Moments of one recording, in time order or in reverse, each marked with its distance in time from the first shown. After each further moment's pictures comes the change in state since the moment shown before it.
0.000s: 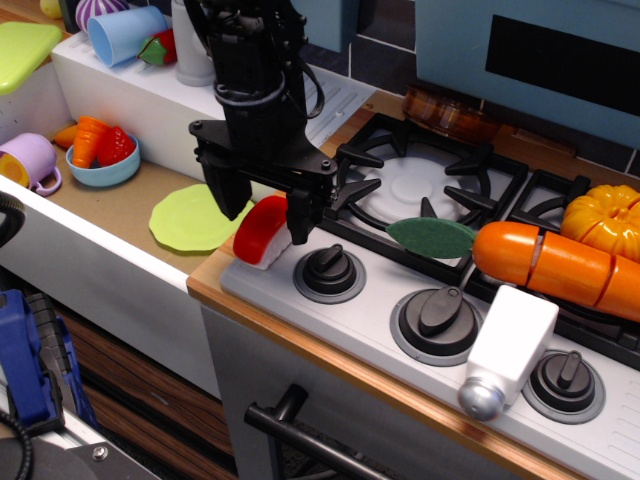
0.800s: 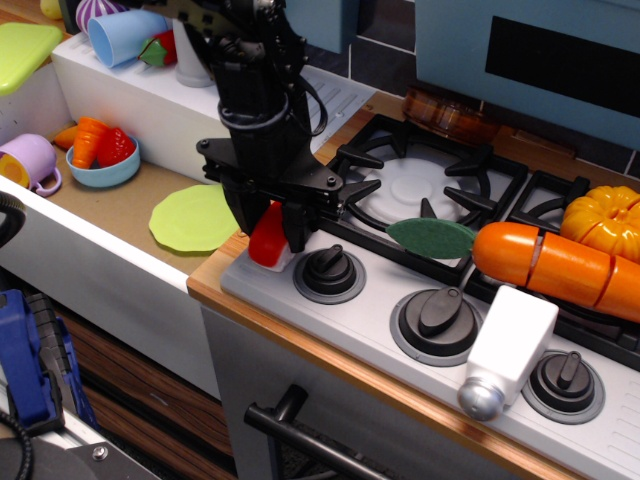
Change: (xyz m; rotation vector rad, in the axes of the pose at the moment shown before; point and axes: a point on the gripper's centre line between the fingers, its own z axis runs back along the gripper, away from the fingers) arm -0.002 0.014 0.000 0.047 0.052 -0.019
